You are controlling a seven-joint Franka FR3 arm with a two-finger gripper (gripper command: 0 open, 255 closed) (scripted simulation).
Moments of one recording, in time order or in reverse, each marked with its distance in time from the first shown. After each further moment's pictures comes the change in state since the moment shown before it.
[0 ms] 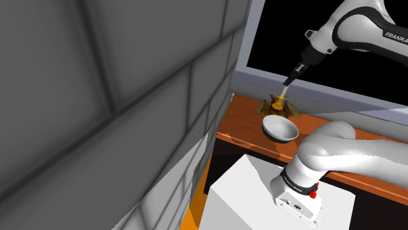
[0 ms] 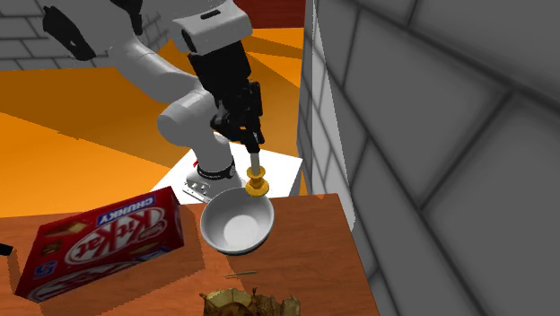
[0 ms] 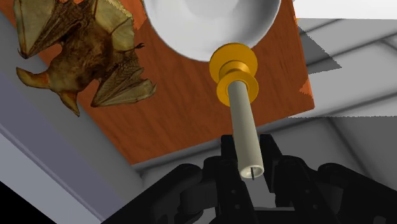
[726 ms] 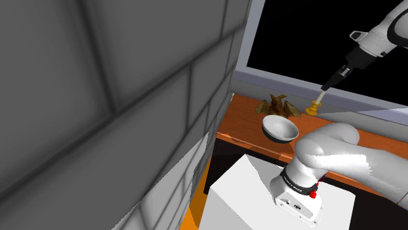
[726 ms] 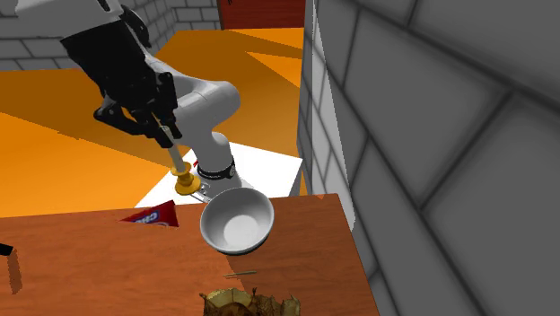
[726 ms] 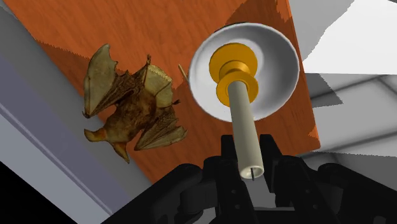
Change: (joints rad) arm -0.129 -0.198 -0.146 0.106 -0.134 -0.289 -0.216
